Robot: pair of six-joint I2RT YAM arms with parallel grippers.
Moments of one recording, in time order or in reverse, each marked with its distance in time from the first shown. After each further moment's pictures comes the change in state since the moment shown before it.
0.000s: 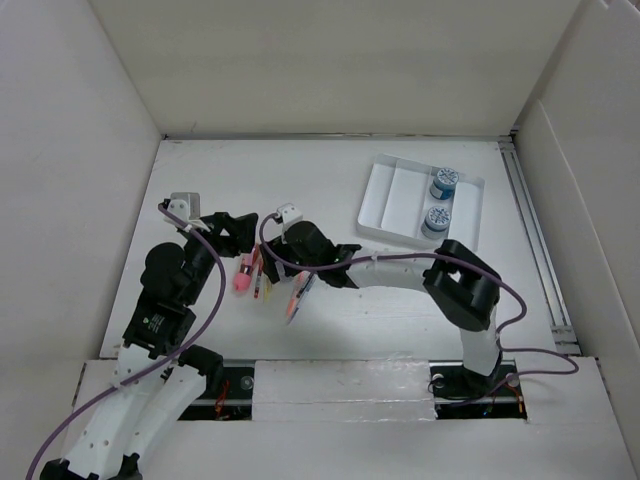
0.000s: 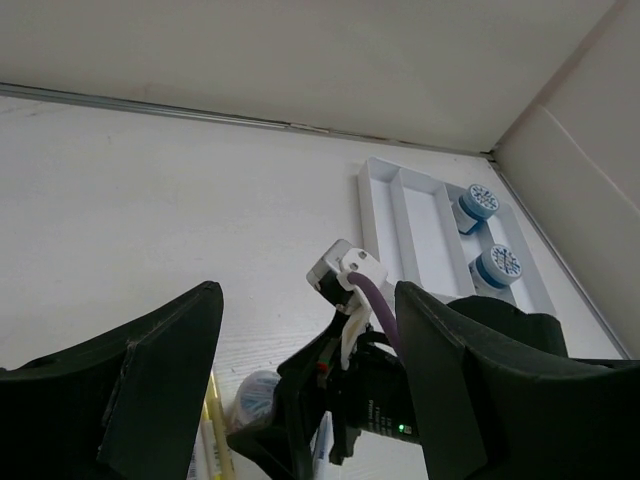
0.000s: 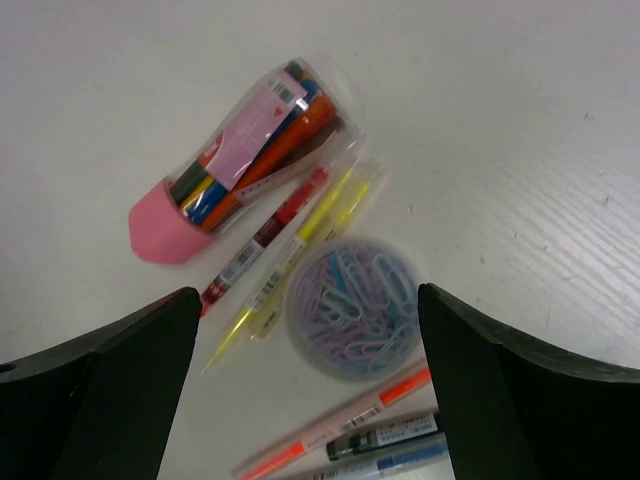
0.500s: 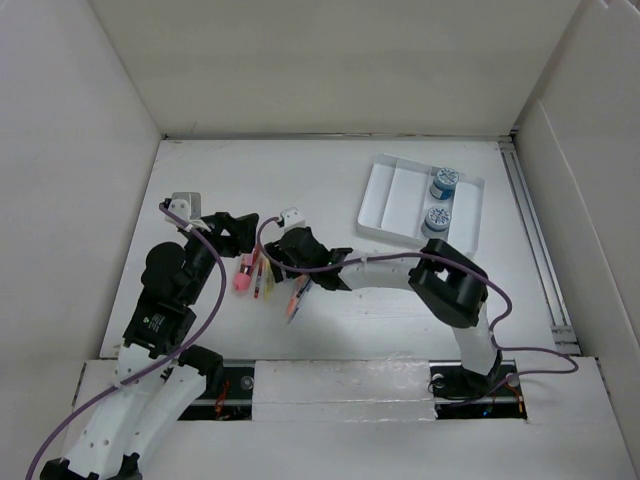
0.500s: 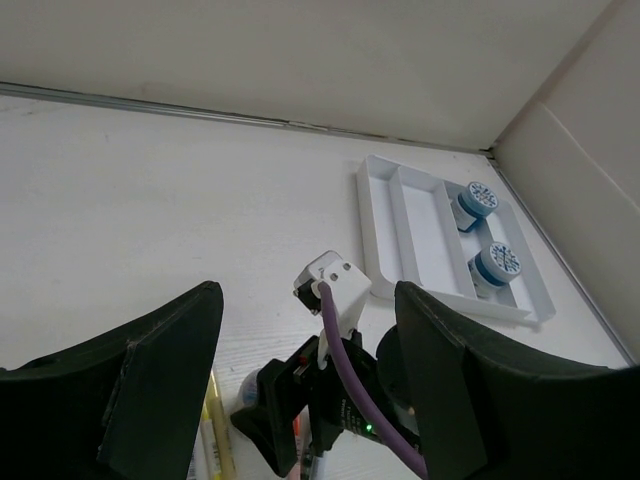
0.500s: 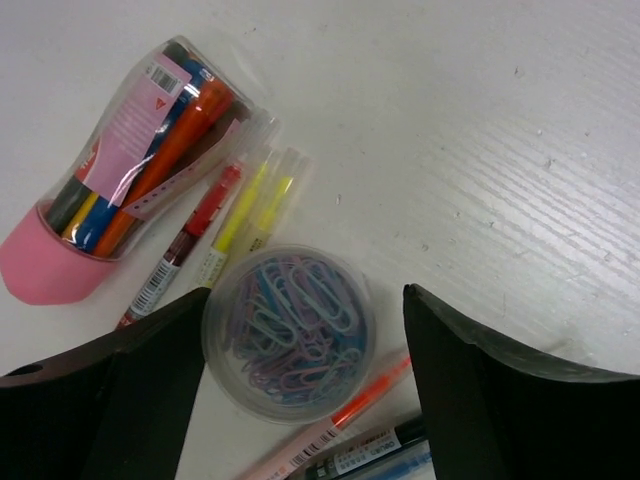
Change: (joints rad) left arm 0.000 0.003 0.000 0.000 0.006 0.001; right arm 0.003 0.097 0.050 -0.033 0.184 0.026
